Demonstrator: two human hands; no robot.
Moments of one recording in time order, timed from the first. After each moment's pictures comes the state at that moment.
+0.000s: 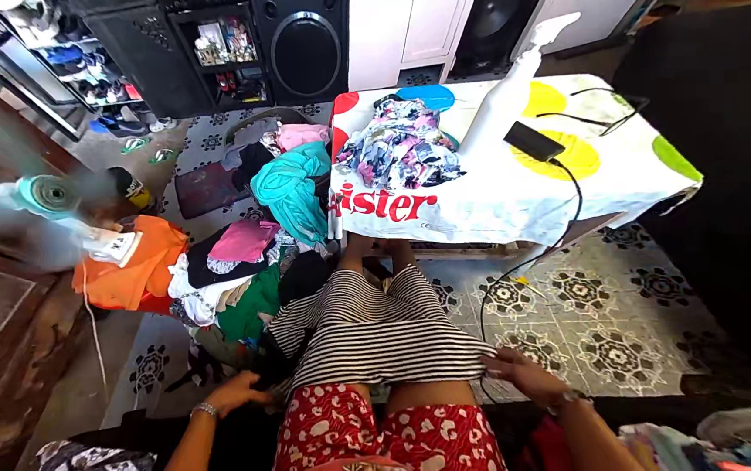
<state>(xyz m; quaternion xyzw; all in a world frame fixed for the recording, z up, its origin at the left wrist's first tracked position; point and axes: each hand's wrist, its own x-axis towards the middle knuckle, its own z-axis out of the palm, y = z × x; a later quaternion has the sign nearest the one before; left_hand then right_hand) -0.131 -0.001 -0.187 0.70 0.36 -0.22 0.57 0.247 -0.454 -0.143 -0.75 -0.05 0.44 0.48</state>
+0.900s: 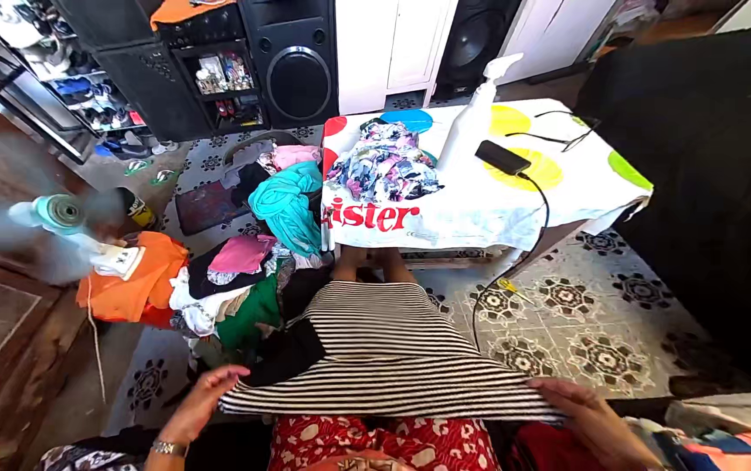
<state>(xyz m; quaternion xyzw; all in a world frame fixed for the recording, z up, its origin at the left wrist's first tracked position) -0.153 -0.013 -0.097 0.68 0.33 0.06 0.65 0.206 -0.535 -0.099 -0.78 -0.03 0.28 0.57</state>
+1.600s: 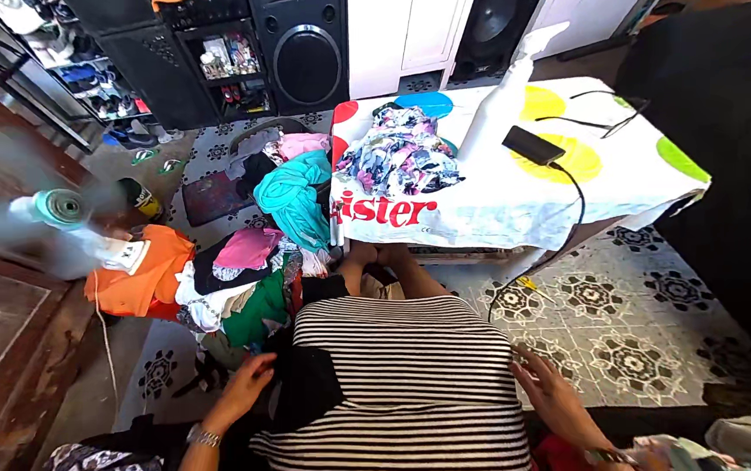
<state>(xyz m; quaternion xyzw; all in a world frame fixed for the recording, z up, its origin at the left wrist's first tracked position) -0.104 -0.031 -0.107 0.82 0.32 -0.07 0.47 0.214 -0.469 -0.113 -0.90 -0.22 0.18 0.32</state>
